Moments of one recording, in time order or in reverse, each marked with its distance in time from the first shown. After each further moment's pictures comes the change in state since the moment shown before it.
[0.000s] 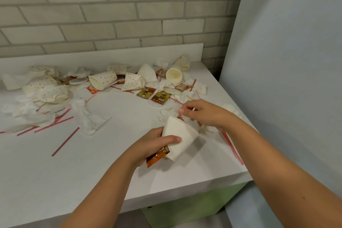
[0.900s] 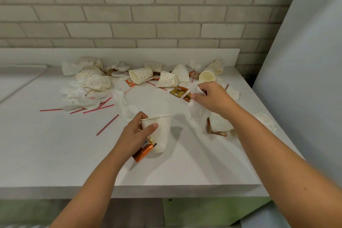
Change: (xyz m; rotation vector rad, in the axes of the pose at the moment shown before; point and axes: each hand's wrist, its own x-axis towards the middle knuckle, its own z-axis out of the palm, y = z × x) left_hand -0.067 -0.044 -0.075 0.061 0.631 0.176; right_hand 0.029 -0.072 0.027 -0.141 0.252 -0.148
